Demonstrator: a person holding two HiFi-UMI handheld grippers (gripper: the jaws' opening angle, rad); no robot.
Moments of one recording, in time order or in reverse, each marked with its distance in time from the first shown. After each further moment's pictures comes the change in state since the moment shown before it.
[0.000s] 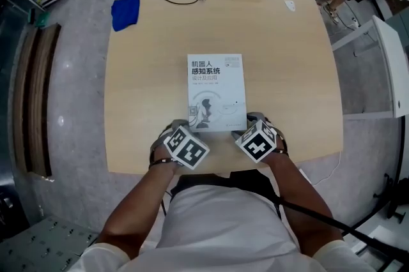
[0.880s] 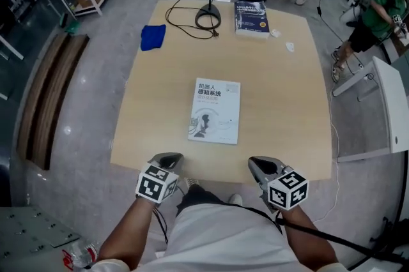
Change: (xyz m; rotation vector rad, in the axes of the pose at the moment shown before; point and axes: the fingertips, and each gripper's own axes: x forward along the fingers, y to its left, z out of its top) left arm -0.125 -0.035 -0.016 -0.361 -0.465 0.046; right arm -0.164 0.029 -0.018 0.338 -0.591 0.162
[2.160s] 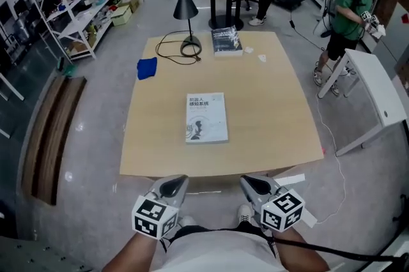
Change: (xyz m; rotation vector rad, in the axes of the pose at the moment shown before) left arm -0.133 -0.110 0.023 0.130 -0.298 -0.046; right arm -0.089 0.111 -0.010 0.011 -0.297 -0.065
